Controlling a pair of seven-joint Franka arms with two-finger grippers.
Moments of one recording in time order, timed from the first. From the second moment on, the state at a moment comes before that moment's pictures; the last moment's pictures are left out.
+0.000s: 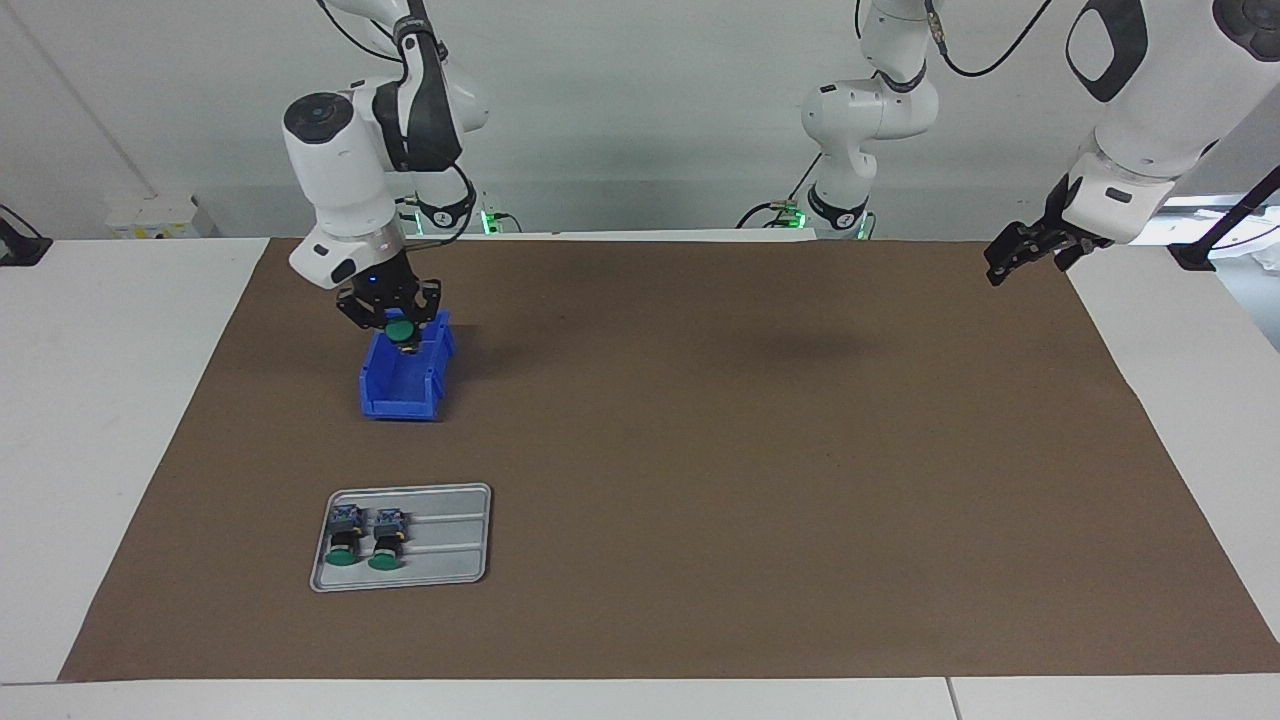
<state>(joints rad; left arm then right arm) -0.02 -0.01 -0.06 -1.60 0.06 1.46 -0.15 0.05 -0.22 0.00 -2.33 -0.03 2.15 -0.06</state>
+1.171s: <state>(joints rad) -0.02 -0.01 -0.08 -1.60 0.06 1.46 -0.14 0.01 -0.05 0.01 -2.41 -0.03 2.42 -0.05</state>
